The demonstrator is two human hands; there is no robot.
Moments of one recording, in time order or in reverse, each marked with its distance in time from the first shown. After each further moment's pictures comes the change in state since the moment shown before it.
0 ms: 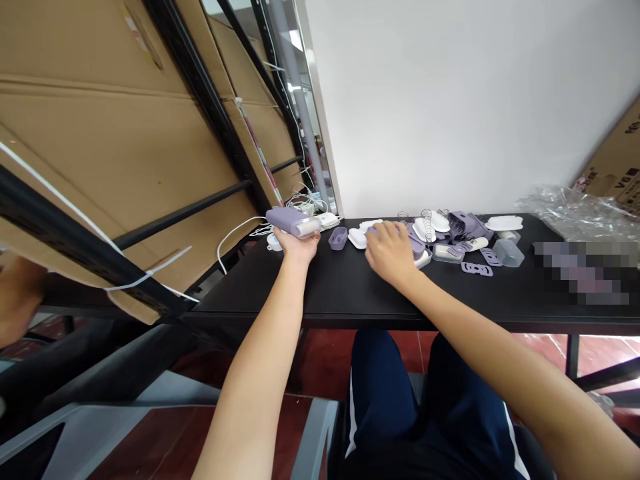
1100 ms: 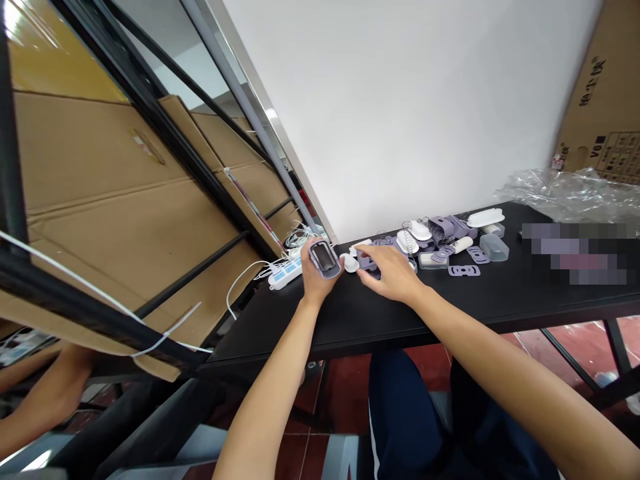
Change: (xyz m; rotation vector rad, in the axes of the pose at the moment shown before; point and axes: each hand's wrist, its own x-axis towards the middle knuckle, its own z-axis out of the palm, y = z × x) left_hand -0.039 -0.044 0.004 1.239 -0.453 1.154; right_hand -0.024 0.031 -0.027 0.700 0.158 0.061
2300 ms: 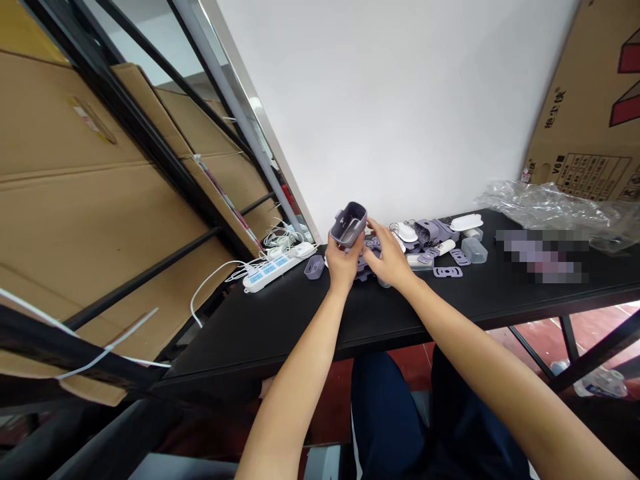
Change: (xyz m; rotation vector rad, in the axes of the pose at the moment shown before) left_hand 0.012 0.084 0.089 -0.624 0.081 -0.427; right_hand 0.013 0.030 -0.004 0.105 0.203 0.168
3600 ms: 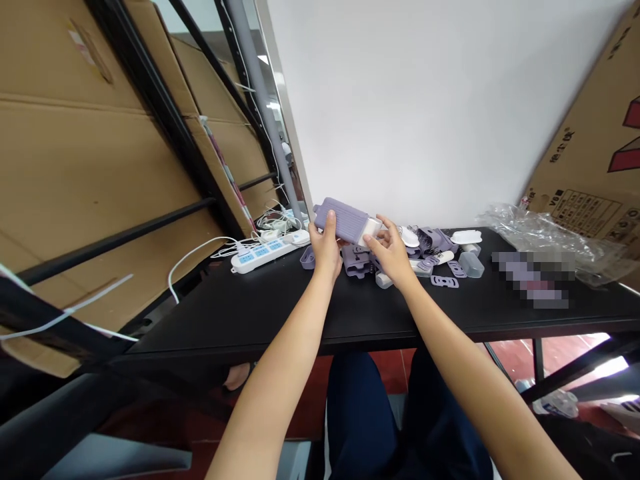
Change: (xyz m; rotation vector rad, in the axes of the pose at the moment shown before) left_hand 0.030 0.002 -0.012 -0.442 0.230 -0.267; right_hand 0.011 0.002 0.012 0.600 0.015 0.383
